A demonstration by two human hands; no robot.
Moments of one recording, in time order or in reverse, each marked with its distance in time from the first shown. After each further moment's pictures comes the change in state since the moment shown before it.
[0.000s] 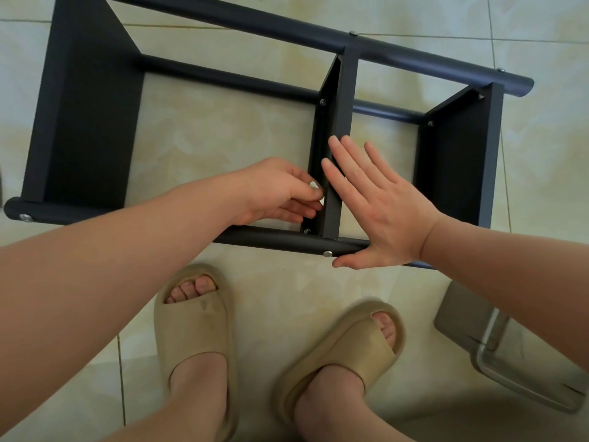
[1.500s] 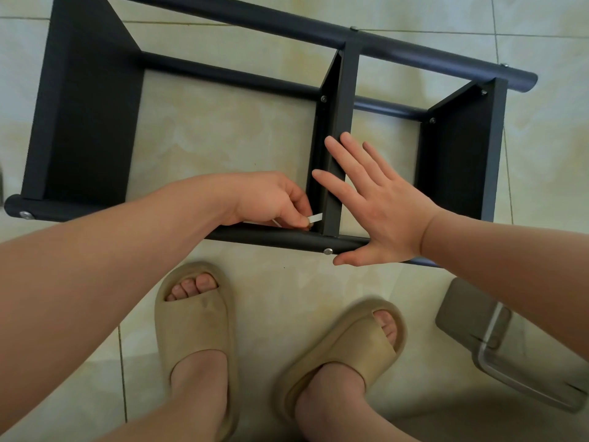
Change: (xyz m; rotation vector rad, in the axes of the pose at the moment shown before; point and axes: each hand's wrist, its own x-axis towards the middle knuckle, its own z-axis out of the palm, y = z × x) left_hand -0.010 -0.004 -0.007 0.415 -0.147 -0.043; right_hand 0.002 0.000 0.000 0.070 -0.052 0.001
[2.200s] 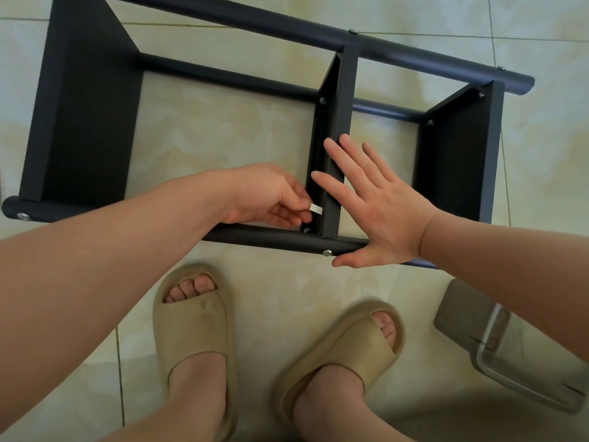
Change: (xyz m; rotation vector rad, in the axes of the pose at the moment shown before) left_hand 0.007 0.002 -0.004 -0.350 0.055 -0.052; right_hand -0.001 0.000 0.000 -0.023 -0.004 0.001
